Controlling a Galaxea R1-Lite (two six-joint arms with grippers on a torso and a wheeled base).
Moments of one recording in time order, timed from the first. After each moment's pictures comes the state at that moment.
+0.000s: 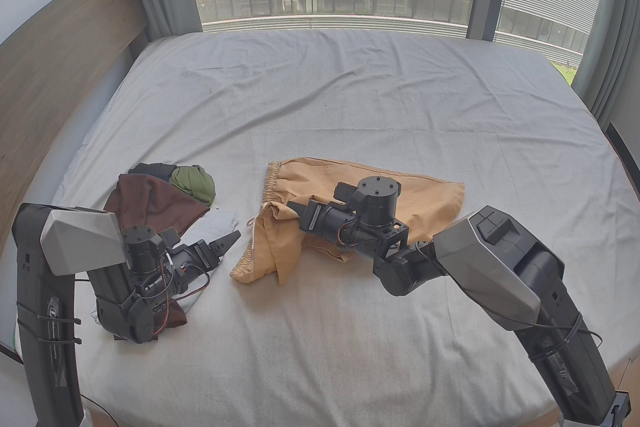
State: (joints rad) left arm -0.13 2.44 -0.66 -1.55 -0.33 -0.58; right arm 0.59 2.73 -1.78 -0.88 0.31 0.65
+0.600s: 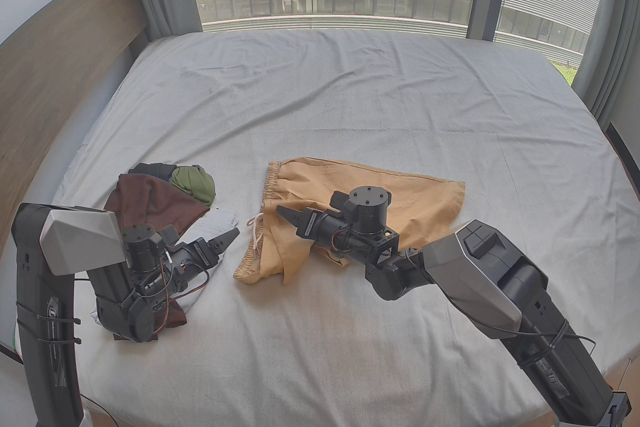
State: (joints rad) left arm -0.13 2.43 -0.67 -1.55 -0.31 -0.59; right arm 0.60 2.82 -1.91 -0.83 0.25 0.64
